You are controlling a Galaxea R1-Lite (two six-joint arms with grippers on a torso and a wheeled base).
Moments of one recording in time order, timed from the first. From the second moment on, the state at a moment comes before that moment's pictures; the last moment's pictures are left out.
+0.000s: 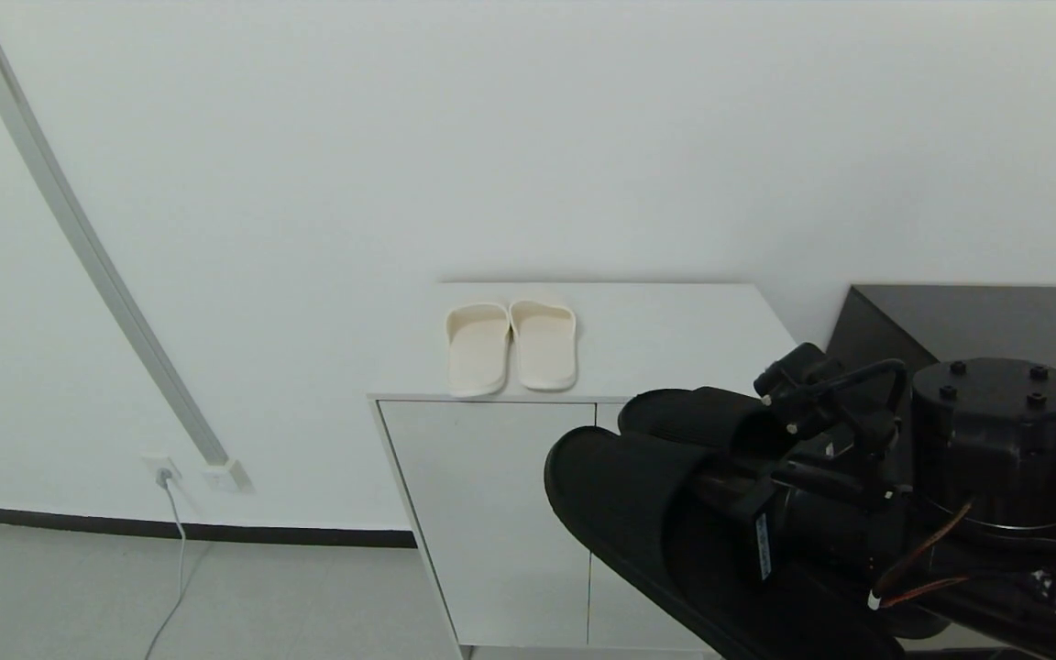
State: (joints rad) left arm 0.00 0.00 0.00 0.00 0.06 0.00; right arm 0.81 1.55 -0.64 -0.64 -0.09 0.04
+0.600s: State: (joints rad) left arm 0.00 0.00 0.00 0.00 0.06 0.00; right arm 0.81 1.55 -0.63 -0.64 -0.09 0.04
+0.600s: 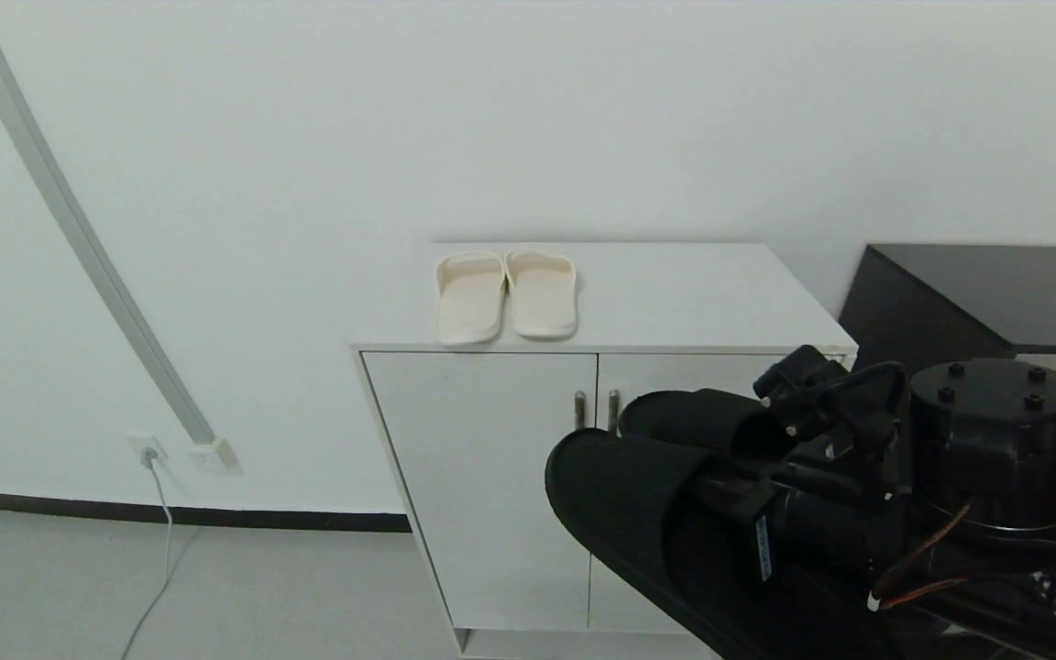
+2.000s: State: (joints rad) left arm 0.00 0.00 0.00 0.00 0.06 0.00; right arm 0.81 1.56 -0.62 -0.64 -0.09 0.04
